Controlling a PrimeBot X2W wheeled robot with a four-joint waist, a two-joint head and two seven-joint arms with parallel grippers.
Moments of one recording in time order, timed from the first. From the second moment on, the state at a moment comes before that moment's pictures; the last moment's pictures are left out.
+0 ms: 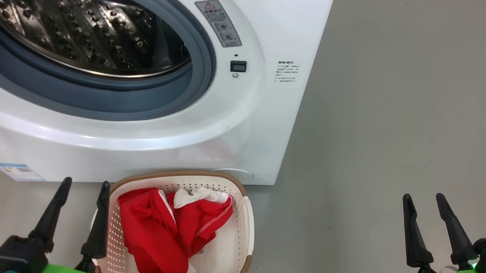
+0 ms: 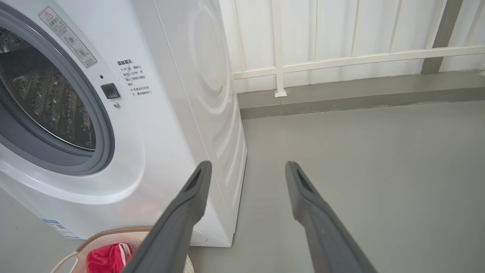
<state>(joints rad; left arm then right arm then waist) -0.06 0.04 0.07 0.12 -0.14 -0.12 -0.25 -0.01 -0.13 -0.02 0.17 0.39 0.12 -0.26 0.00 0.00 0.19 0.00</state>
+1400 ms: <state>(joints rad) -0.05 0.04 0.06 0.12 -0.15 -0.11 -0.25 -0.01 -0.12 -0.02 0.17 0.39 0.12 -0.26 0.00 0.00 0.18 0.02</state>
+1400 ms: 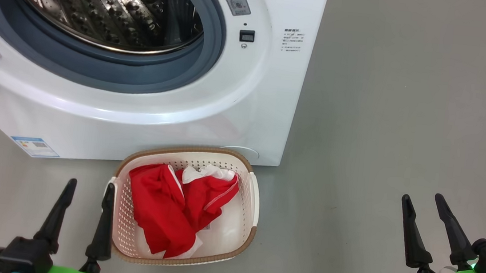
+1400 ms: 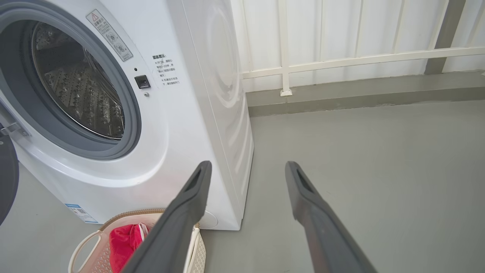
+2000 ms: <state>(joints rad) -0.04 0.04 0.02 0.14 -0.20 -0.07 -0.25 0.00 -0.16 0.01 0.17 0.39 0.12 -0.26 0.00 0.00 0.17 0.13</state>
